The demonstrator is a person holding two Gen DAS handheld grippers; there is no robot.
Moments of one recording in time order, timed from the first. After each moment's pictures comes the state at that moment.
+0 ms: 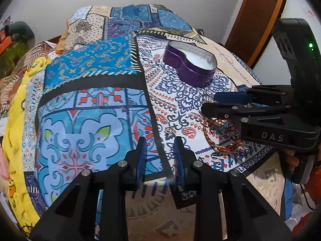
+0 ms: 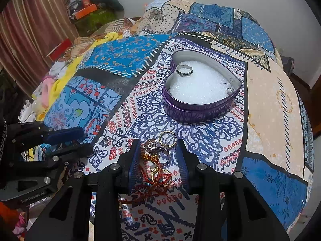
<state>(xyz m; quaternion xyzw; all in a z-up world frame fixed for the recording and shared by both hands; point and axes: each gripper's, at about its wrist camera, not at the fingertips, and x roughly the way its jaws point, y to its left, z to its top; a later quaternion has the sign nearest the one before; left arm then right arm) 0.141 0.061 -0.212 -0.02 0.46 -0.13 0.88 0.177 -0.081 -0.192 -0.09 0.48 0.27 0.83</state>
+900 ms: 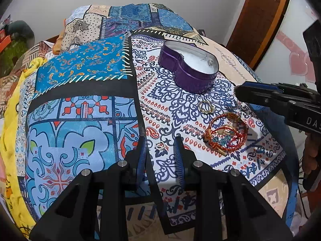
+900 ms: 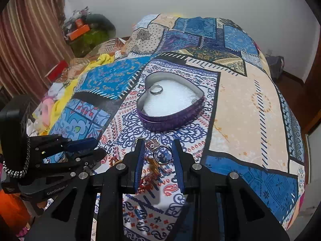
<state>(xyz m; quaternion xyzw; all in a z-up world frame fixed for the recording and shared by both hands) 0.162 0.049 -0.220 -0.03 0.46 -0.12 0.88 0.179 -0.124 -0.164 -0.04 0.44 0.25 0.86</state>
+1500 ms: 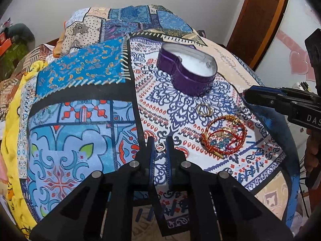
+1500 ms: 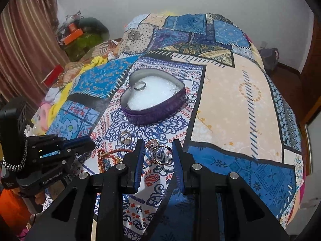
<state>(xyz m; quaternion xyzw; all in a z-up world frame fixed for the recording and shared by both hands) 0.163 0.042 -0.214 -0.02 0.45 -0.11 0.88 0.179 -0.148 -0.163 -0.02 0.44 0.24 0.87</state>
